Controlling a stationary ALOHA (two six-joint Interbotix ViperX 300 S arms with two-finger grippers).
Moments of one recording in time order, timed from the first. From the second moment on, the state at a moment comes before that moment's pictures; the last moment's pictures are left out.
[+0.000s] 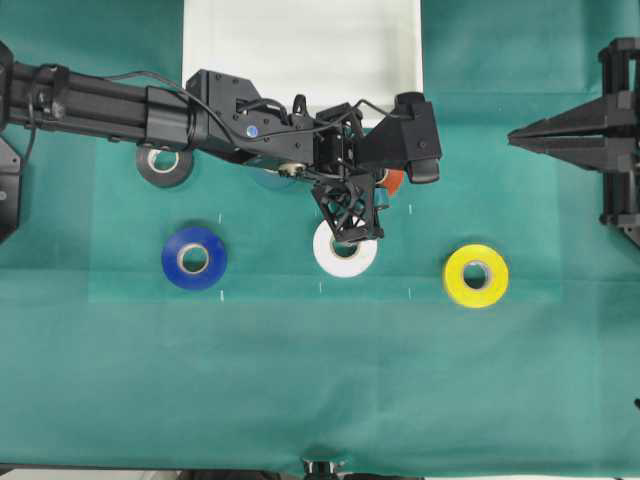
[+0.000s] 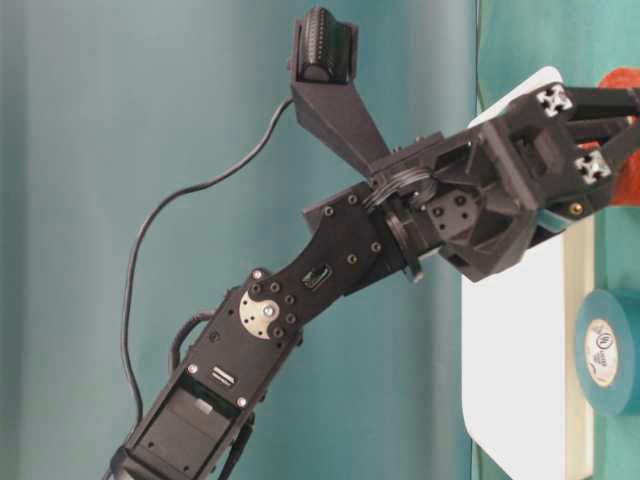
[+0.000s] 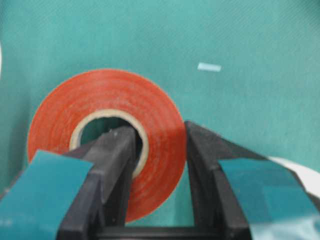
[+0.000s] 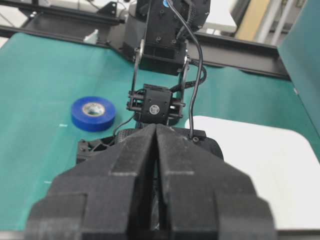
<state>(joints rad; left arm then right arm) 0.03 0.44 0.10 -0.01 0.50 -0.14 -0.01 -0.92 1.14 -0.01 -0.15 0.00</state>
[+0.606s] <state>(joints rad) 0.03 0.44 0.10 -0.01 0.50 -0.14 -0.01 -0.92 1.14 -0.01 -0.15 0.00</state>
